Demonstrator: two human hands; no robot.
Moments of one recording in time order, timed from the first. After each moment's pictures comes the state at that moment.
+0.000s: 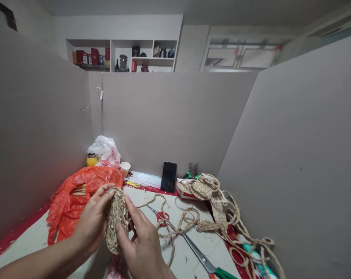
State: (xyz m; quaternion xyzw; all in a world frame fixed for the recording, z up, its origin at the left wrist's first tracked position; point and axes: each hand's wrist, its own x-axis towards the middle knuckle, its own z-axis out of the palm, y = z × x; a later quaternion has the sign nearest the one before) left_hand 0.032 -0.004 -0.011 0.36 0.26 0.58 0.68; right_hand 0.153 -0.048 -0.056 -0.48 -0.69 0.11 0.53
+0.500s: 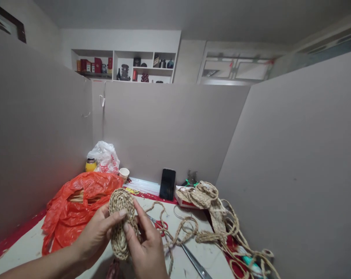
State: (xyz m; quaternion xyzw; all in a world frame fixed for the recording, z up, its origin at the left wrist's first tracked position) left_hand 0.033 -0.008 -0.016 0.44 0.20 0.47 0.74; right_hand 0.155 -0.046 -0.057 -0.44 -0.53 0.30 0.65
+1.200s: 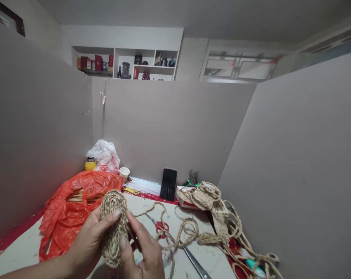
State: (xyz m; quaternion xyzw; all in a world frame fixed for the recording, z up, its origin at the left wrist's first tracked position) left_hand 0.031 -0.014 -0.015 0.41 0.21 0.50 0.73; right_hand 0.154 -0.054 -0.067 -0.42 -0.63 0.11 0.64
